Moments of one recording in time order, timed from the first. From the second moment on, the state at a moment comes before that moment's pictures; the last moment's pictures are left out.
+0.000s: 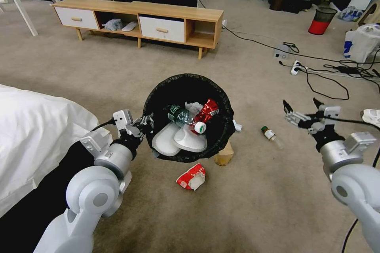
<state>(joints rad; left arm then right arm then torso) 1.14 -1.12 -0.37 -2.30 -1.03 0.40 -0.43 -1.35 0.81 0.64 2.05 0.71 -0.13 0.25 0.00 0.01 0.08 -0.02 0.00</state>
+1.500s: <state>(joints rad) 1.13 -1.13 -0.37 -2.31 -1.01 0.39 -0.39 -1.33 0.86 0.51 1.94 0.66 -0.10 0.25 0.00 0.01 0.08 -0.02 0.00</state>
